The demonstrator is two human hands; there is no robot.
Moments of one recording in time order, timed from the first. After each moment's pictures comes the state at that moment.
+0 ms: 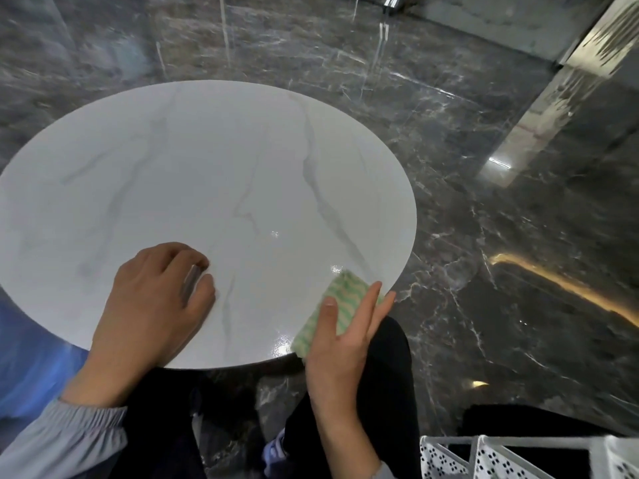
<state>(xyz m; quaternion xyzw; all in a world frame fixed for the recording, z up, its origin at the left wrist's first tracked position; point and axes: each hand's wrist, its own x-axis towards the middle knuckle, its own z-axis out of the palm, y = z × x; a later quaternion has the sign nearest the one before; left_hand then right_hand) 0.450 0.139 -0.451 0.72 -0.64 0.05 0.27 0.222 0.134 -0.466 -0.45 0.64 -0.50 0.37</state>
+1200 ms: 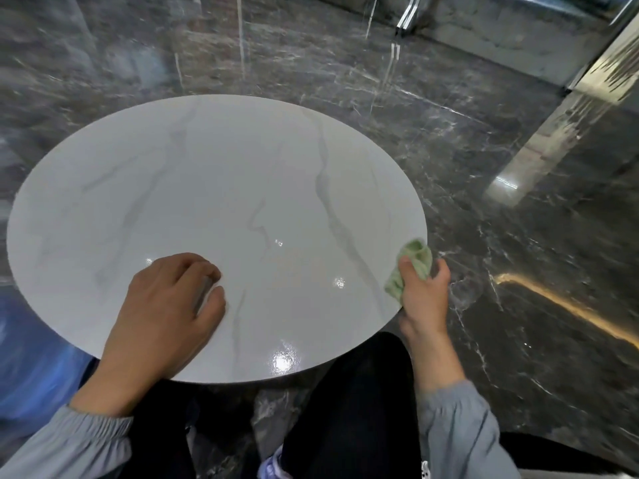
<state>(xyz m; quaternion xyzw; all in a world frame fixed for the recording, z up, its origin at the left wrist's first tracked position) 0.450 0.139 -0.445 0.72 -0.64 0.03 0.27 0.131 -0.006 -0.457 -0.30 0.60 -0.56 0.48</state>
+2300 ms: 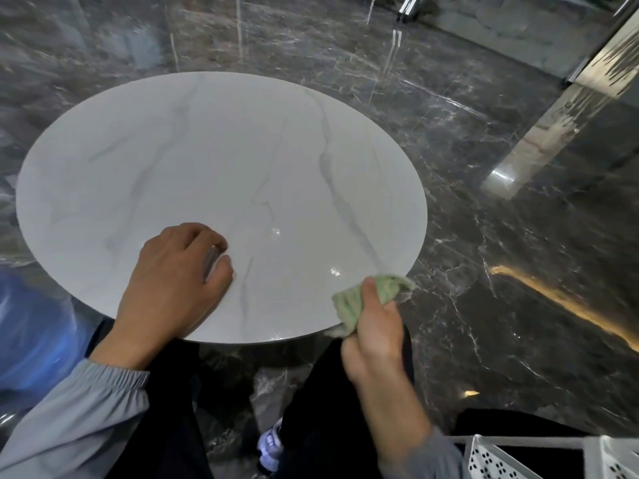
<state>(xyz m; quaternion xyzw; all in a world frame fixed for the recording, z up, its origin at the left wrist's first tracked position) 0.449 0.141 -0.450 0.73 -0.63 0.03 0.28 0.198 0.110 -0.448 -0.19 0.54 -0.55 0.61</state>
